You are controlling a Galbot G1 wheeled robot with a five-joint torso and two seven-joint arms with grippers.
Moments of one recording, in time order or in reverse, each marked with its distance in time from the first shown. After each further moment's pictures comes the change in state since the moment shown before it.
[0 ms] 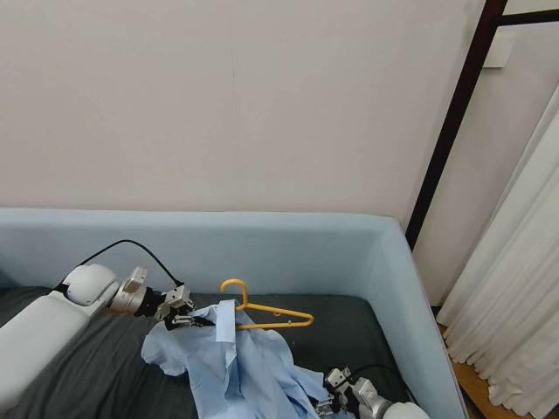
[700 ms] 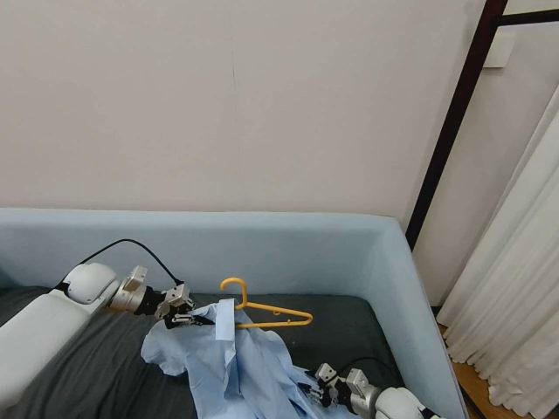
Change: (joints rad) left arm -0.026 -0.020 0.015 0.032 0.004 -0.002 0.013; right arm 0.059 0.028 0.005 -0.088 -0.051 0.022 -0.159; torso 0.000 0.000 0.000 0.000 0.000
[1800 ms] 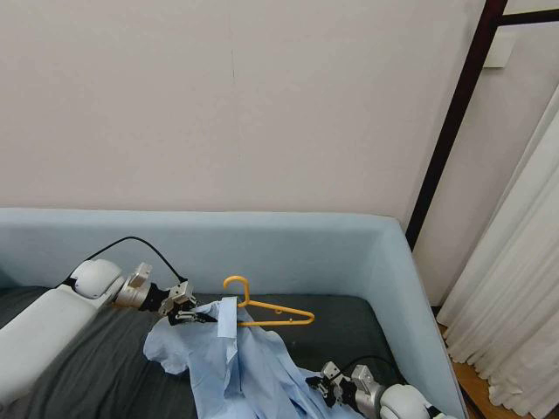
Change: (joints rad) left arm -0.036 -0.028 0.026 0.043 0.011 -0.016 0.014; right arm 0.005 0.009 0.000 0.009 0.176 -0.026 -0.009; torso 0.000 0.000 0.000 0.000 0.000
